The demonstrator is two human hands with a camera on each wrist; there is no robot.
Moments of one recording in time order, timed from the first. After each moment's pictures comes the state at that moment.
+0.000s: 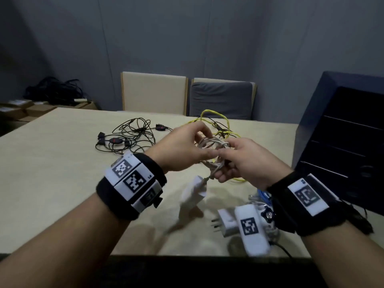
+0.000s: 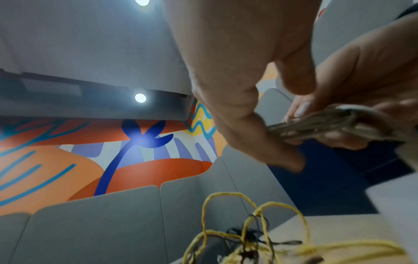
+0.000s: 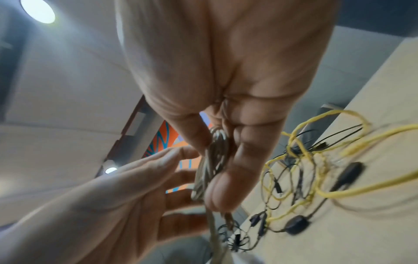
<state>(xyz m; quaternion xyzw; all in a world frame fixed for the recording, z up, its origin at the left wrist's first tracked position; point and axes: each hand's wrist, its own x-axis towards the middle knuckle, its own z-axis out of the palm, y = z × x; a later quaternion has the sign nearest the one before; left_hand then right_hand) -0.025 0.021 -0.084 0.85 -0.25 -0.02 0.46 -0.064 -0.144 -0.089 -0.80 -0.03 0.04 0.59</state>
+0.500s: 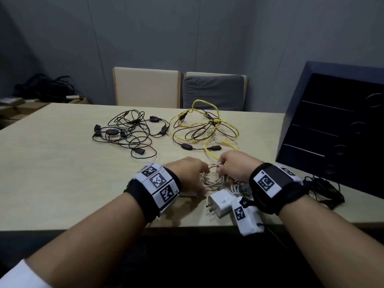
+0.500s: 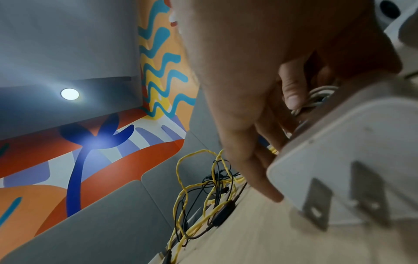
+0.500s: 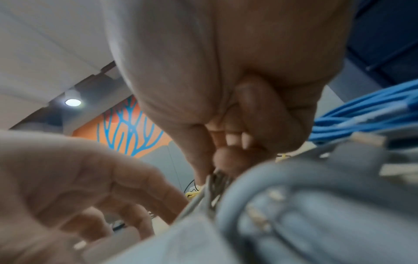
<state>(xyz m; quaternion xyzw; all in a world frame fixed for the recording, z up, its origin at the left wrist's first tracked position) -0.058 -0.007 -0.135 0.95 -0.28 -0.15 0.07 -0.072 -0.164 -0.131 -0.97 0.06 0.10 0.22</state>
